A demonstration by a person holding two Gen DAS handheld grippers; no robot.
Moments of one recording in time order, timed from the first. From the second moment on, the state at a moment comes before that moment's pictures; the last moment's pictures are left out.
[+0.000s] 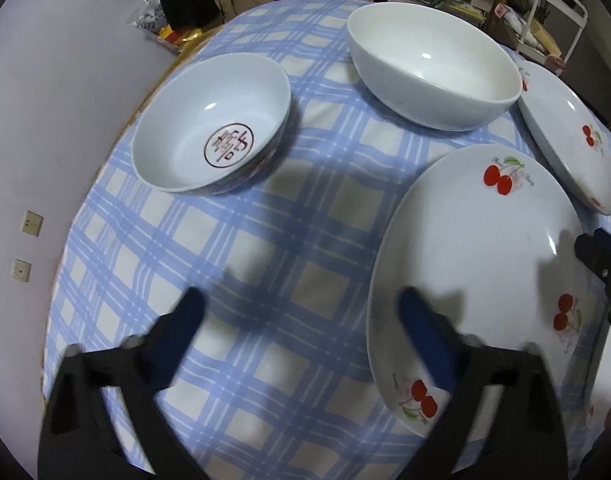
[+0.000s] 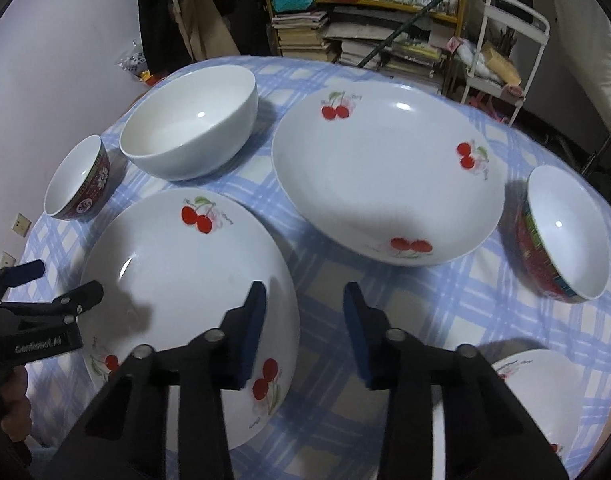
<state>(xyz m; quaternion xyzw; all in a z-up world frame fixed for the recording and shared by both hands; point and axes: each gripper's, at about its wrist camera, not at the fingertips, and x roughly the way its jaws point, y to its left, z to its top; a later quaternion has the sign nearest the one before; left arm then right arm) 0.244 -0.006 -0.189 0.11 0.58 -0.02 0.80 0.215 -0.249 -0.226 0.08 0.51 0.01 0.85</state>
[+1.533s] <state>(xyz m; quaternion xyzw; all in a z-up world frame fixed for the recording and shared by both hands) 0.178 -0.006 -0.159 0.08 0.58 -0.12 0.80 0.157 -0.232 -0.210 0.09 0.54 0.03 0.84</state>
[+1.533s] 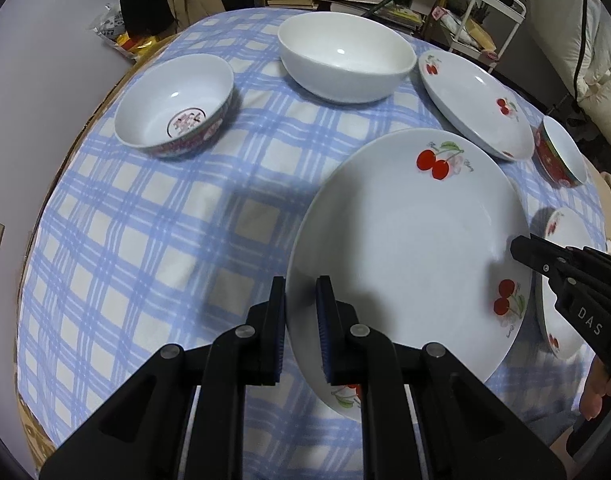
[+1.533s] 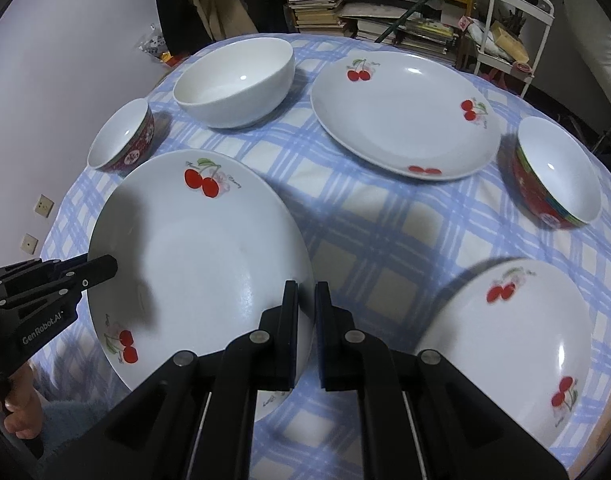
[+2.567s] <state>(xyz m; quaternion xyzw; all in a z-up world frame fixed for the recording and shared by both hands) 0.167 -0.020 -0.194 0.10 0.63 -0.11 0.76 0.135 -0.226 -0.241 0.05 0.59 0.00 0.81</state>
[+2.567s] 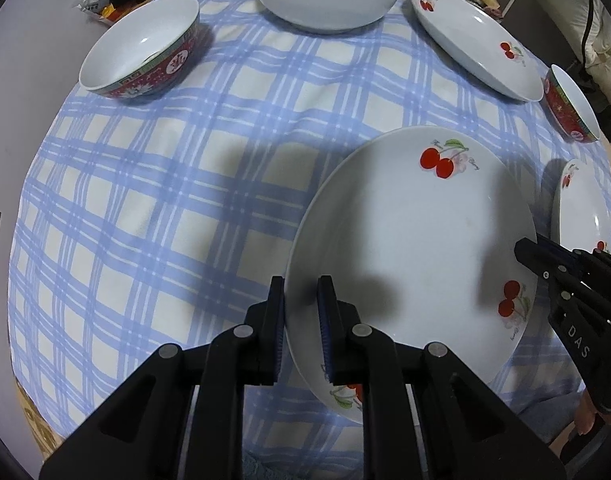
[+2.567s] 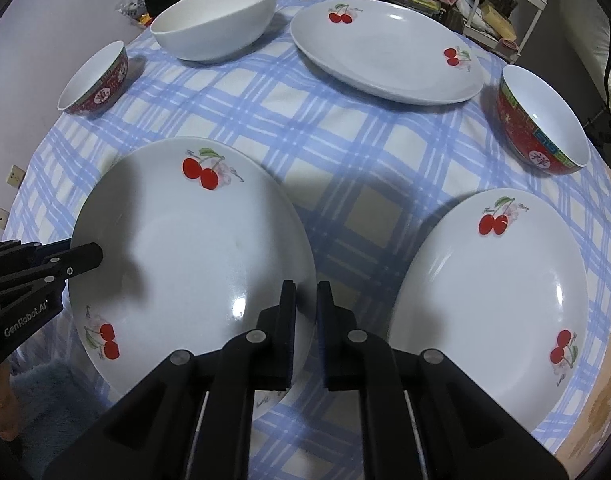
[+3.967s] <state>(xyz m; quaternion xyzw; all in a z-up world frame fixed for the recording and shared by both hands) 0.145 -0.177 -0.092 0.30 0.40 -0.16 0.85 0.098 -0.373 -0.137 0.11 0.50 -0.09 0.85</state>
